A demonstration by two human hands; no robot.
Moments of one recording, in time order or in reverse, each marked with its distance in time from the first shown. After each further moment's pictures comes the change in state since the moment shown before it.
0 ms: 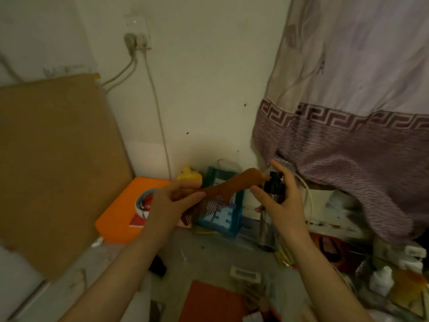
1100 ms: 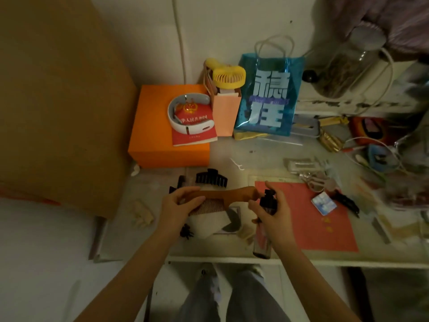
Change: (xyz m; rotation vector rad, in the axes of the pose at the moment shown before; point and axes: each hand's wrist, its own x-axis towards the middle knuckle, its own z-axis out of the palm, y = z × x) left_hand -0.051 -0.217 -0.251 0.000 -0.137 -0.641; right_hand -0.212 0.153 0.248 -0.173 0.264 0.701
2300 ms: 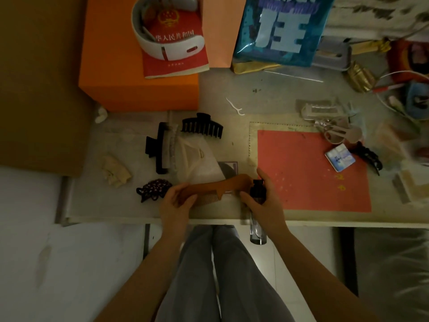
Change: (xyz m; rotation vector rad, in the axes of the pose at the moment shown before) left_hand -0.007 -0.156 0.016 0.023 0.197 -0.063; right_hand -0.007 0.116 0.001 -0.264 -0.135 0.099
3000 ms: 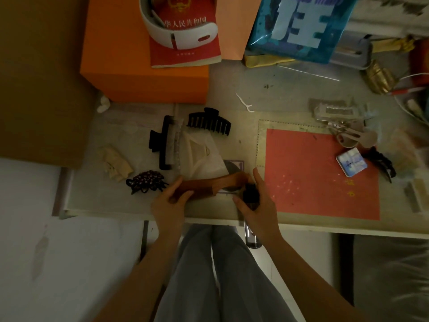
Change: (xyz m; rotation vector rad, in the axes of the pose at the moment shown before) left_hand 0.008 -0.003 -0.009 0.195 0.175 0.063; right_hand 0.002 0.010 0.027 -0.009 -0.040 -0.051
